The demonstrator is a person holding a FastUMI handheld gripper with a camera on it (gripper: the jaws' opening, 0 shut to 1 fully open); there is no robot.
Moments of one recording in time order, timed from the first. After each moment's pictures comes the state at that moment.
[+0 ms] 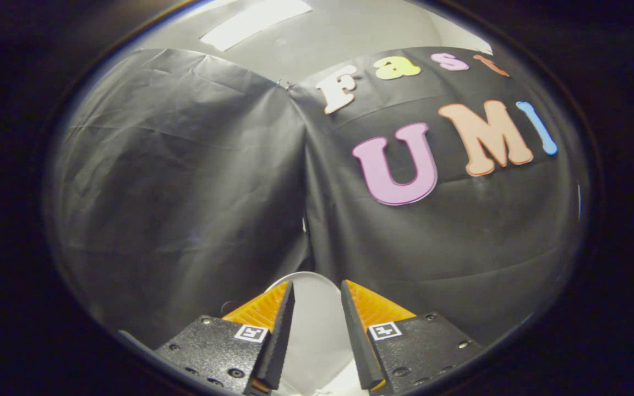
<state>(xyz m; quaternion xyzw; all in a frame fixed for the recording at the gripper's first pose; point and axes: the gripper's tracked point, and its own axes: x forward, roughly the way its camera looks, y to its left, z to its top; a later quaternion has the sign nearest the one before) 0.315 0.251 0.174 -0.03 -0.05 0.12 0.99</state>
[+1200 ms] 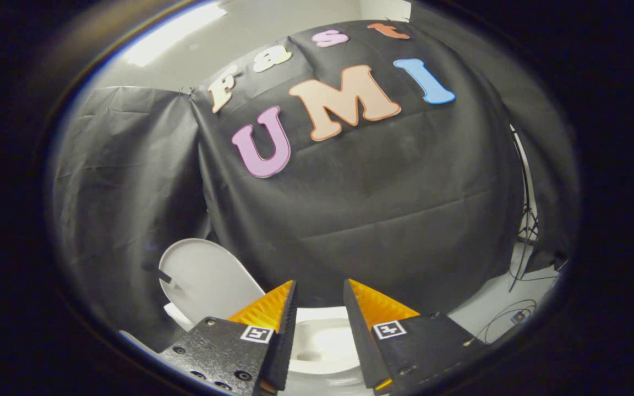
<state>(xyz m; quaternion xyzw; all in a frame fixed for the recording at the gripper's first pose) 0.195 -0.077 0.094 0.08 0.06 -0.02 0.99</state>
